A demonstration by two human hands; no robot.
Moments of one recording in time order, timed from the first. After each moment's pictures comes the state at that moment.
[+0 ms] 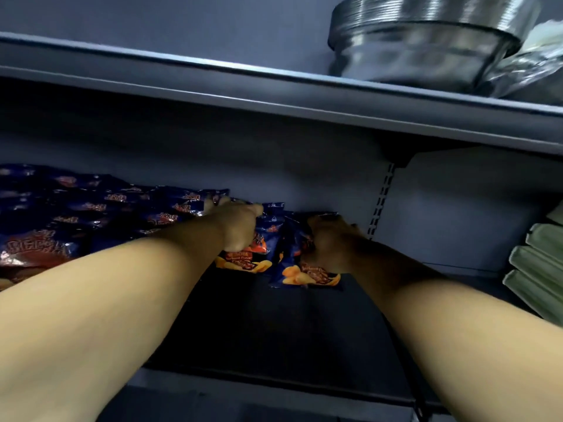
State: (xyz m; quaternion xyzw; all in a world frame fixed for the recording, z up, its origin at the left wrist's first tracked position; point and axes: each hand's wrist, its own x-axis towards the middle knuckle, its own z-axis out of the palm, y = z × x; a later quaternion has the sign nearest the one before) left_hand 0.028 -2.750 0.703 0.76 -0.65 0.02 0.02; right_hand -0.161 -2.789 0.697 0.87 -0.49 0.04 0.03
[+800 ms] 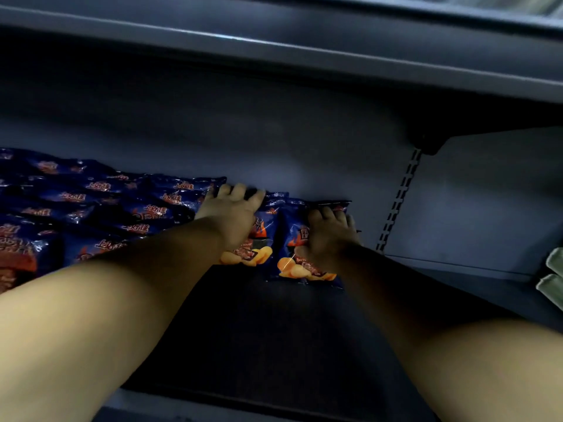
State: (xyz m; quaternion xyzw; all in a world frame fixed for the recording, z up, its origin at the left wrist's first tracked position) left_hand 0.046 -2.793 0.667 0.74 -0.66 0.14 0.02; right_hand -0.138 -2.846 0.653 0.86 -0.51 0.09 0.03
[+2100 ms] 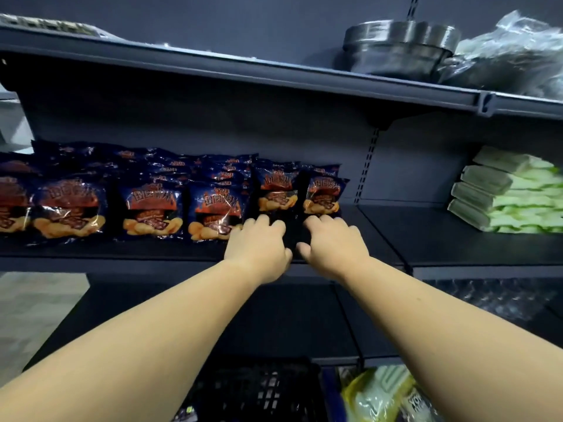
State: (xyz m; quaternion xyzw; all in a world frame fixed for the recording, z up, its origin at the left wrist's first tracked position) left_hand 0.040 -2.518 0.650 0.67 -0.72 0.06 0.14; right_hand -0.099 -2.547 0.661 0.81 -0.58 0.09 0.07
